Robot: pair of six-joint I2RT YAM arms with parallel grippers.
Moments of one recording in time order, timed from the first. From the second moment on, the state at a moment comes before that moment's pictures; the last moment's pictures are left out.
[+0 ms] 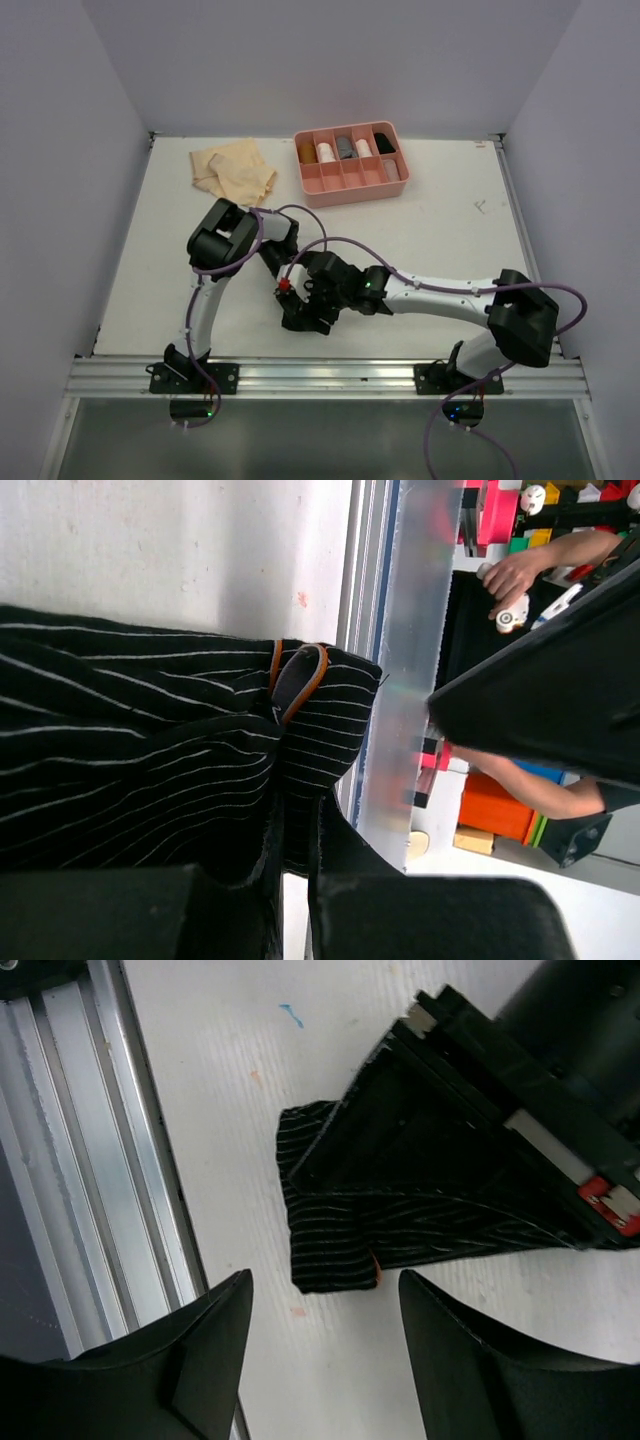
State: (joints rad) left arm -0.53 2.30 1.34 -1.38 1.01 1.00; right arm 1.09 1.50 0.96 -0.34 -0.20 -0.11
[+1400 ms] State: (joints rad) left arm 0.05 1.62 1.23 -0.83 1.01 0.81; right arm 0.92 1.87 0.94 0.08 -0.65 0.20
